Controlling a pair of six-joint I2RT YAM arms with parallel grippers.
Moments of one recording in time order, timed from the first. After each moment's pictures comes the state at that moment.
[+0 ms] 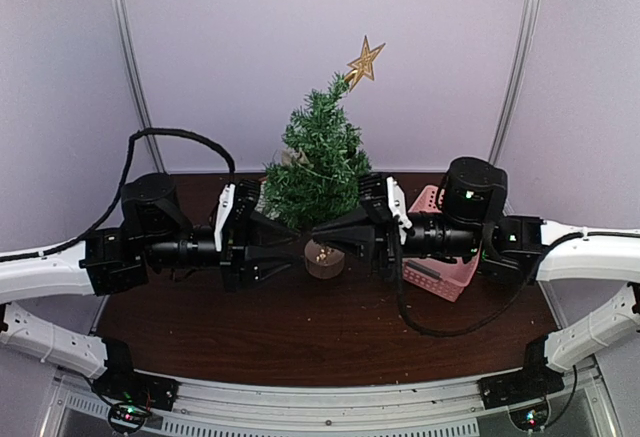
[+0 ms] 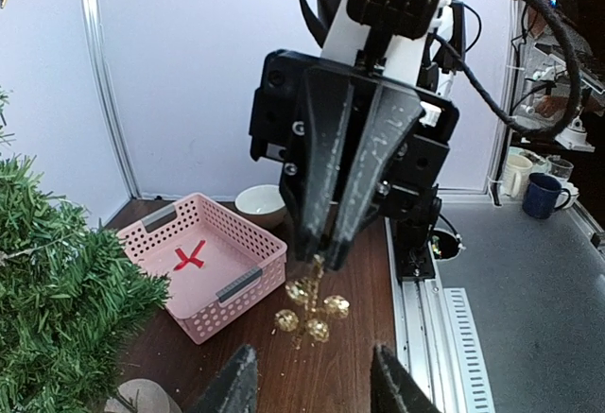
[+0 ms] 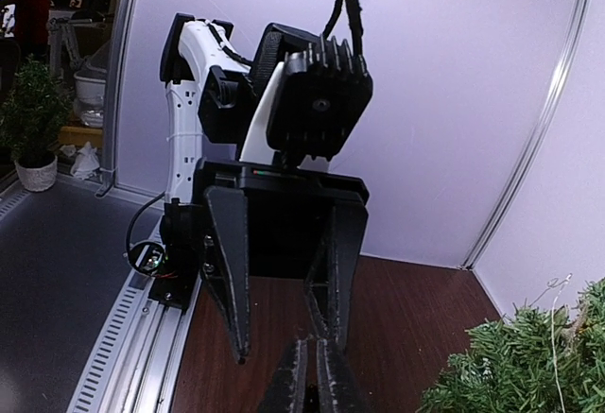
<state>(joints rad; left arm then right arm) -1.07 1.04 0.82 0.13 0.40 0.09 1.13 1.24 0.99 0.26 -0.38 -0.28</state>
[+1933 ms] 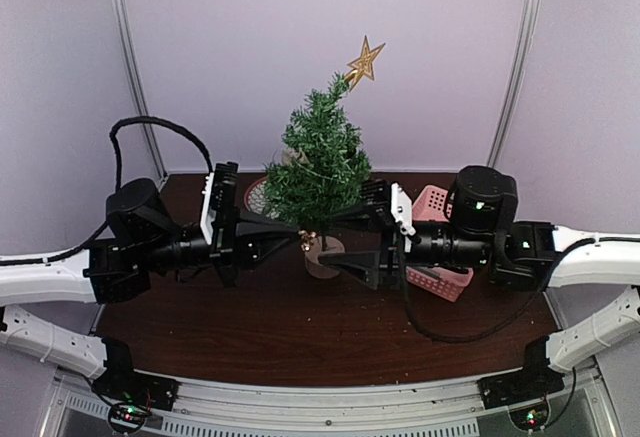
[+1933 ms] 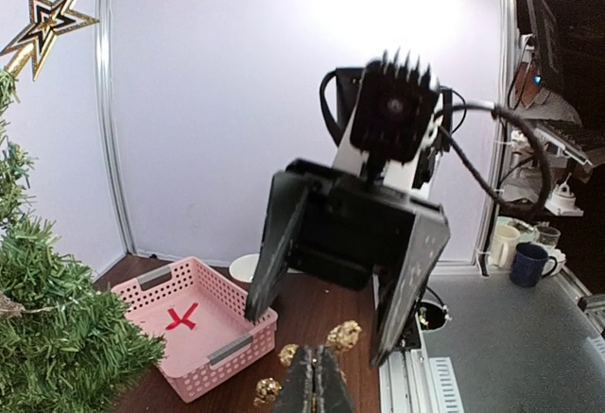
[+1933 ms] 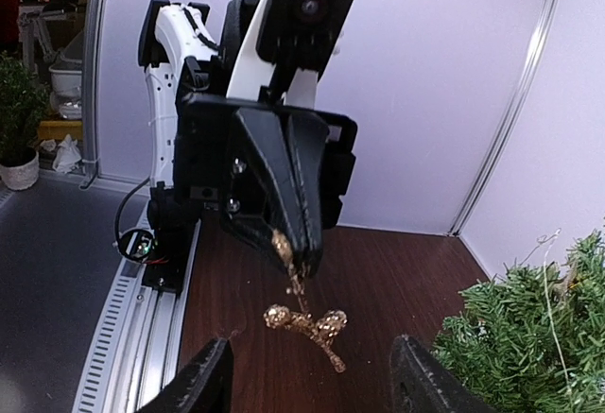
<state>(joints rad) -1.10 1.03 0.77 0.37 0.37 -0.03 1.18 1.16 0.97 0.17 -0.22 -0.26</state>
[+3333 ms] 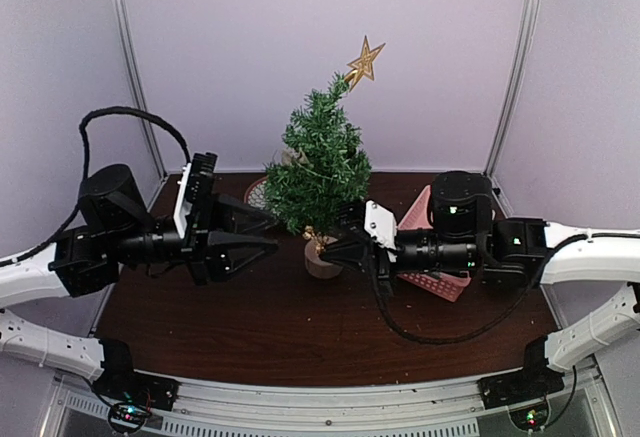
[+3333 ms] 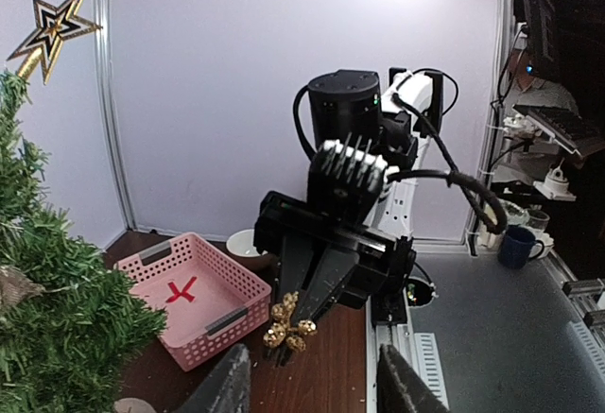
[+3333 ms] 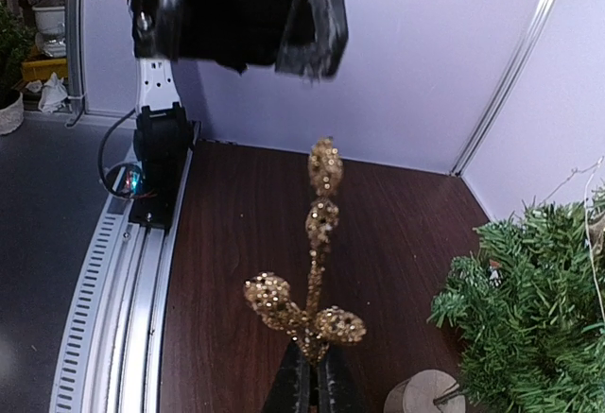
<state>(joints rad) -1.10 0.93 0.83 0.15 0.38 -0.04 1.18 1.23 1.01 0.01 -0.18 -0.31</state>
